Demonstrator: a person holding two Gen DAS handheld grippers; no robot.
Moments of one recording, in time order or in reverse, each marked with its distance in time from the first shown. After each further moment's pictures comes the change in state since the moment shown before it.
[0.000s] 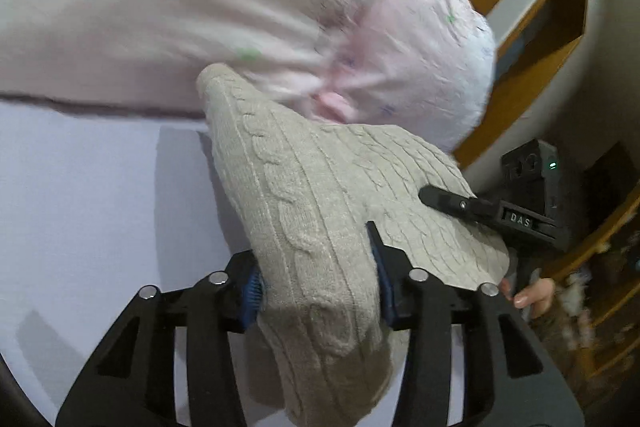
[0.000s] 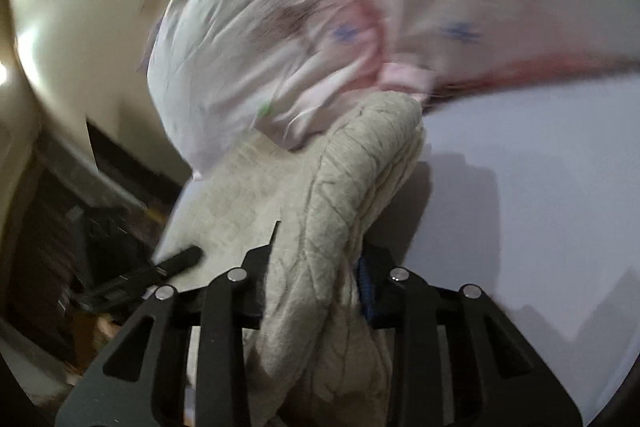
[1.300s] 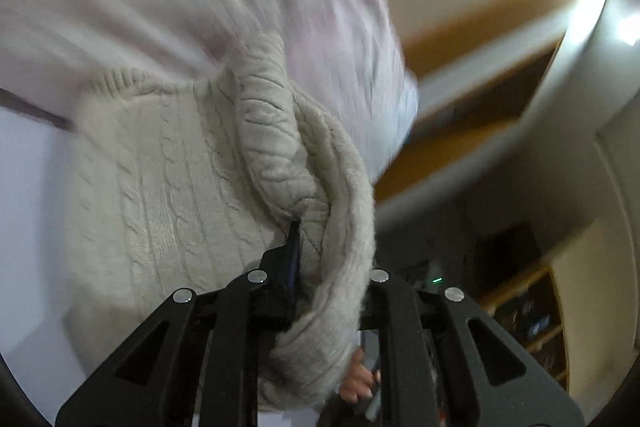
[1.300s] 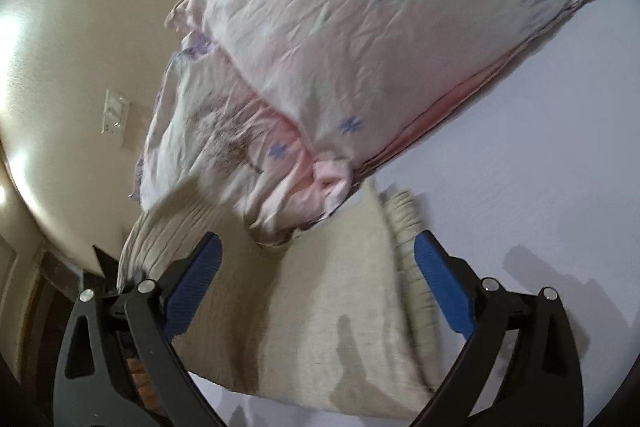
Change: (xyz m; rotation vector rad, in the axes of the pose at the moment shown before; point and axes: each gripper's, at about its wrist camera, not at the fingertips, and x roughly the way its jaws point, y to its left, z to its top) left arm 0.067 -0.064 0.046 -0.238 -0.020 -0.441; right arm -0.101 -0.090 -0.027 0.418 -0.388 0.038
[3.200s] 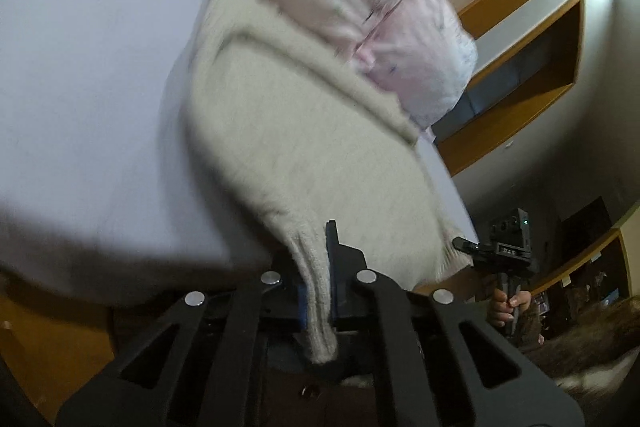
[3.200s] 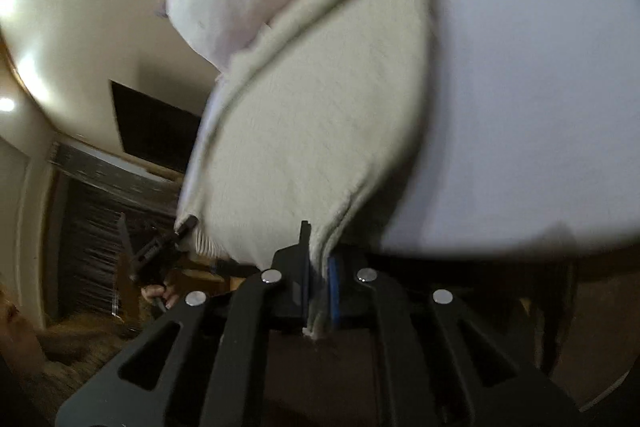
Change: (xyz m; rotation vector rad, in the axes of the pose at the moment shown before) left arm -0.296 0.081 -0.241 0.052 -0.080 0.325; right arm -0.103 0.021 -0.190 -0.126 0.484 0.116
